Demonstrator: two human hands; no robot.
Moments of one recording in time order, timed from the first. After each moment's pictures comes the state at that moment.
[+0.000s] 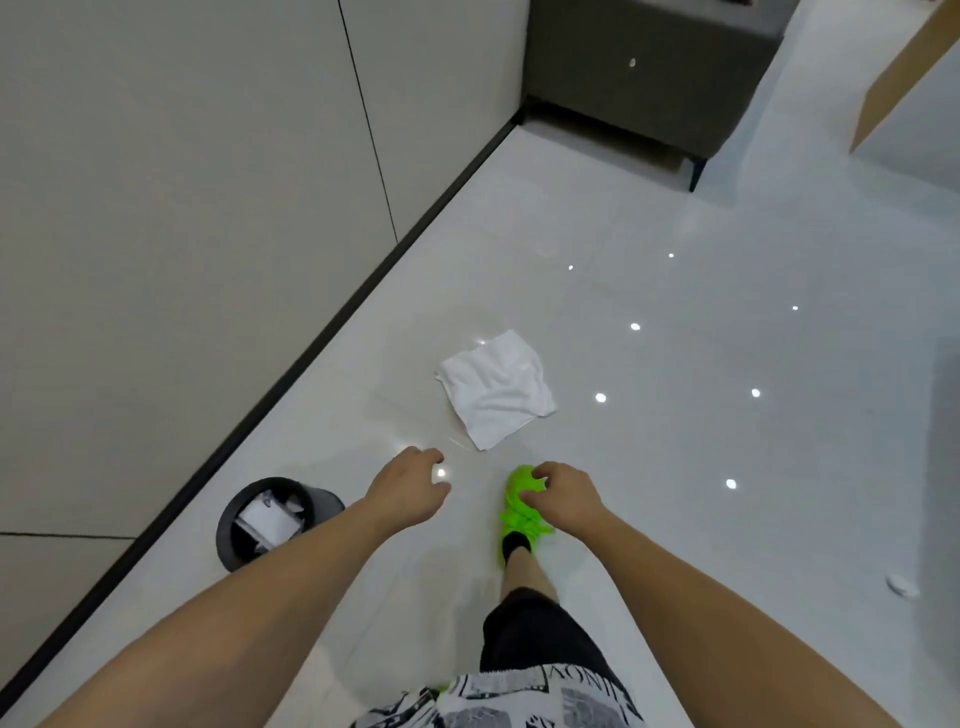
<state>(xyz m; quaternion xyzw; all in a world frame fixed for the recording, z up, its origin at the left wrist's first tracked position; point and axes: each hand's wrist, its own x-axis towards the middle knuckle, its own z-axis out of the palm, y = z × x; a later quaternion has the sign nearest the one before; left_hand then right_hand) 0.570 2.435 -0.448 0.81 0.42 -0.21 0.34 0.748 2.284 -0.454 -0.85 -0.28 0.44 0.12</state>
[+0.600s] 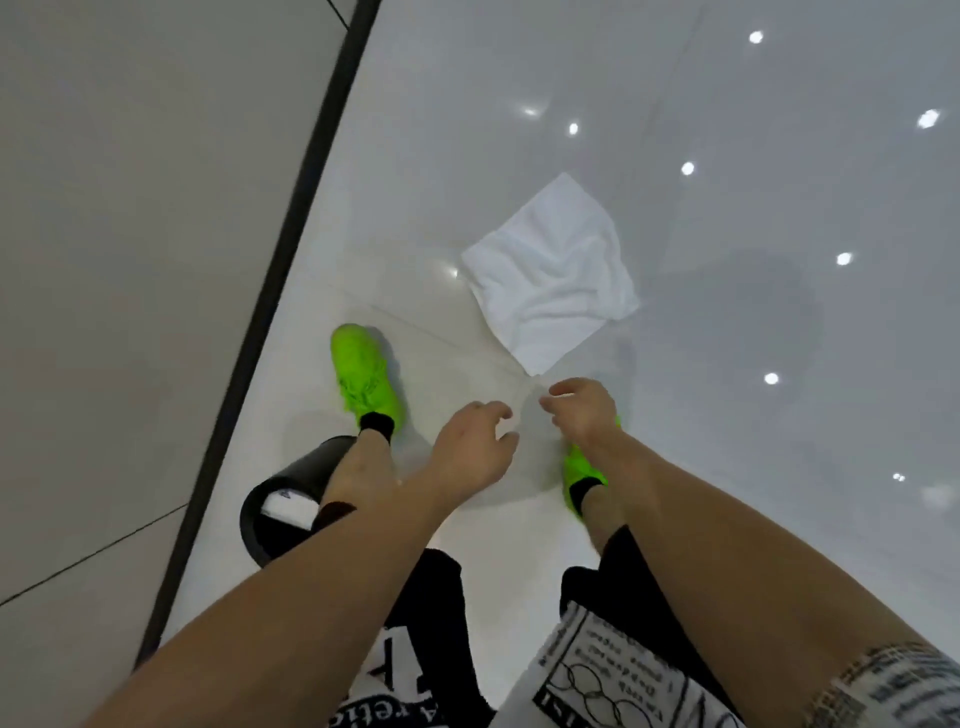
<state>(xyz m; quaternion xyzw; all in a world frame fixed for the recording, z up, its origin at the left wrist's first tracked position) 0.749 2.587 -0.671 0.73 0.44 -0.34 0.39 0.879 2.496 -0.733 -0.79 0.03 0.57 0.22</state>
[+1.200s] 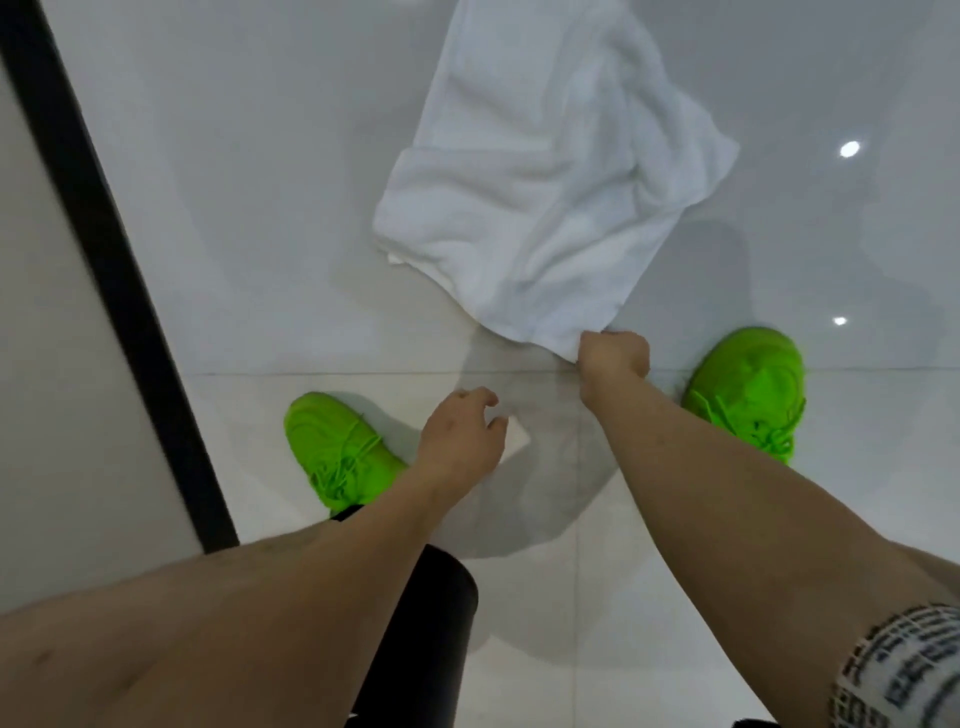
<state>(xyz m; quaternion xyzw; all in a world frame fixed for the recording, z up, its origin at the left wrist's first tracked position) 0.726 2.688 -1.001 0.77 0.32 -0.48 0.28 0.831 2.556 -1.086 -0.69 0.50 0.39 0.34</state>
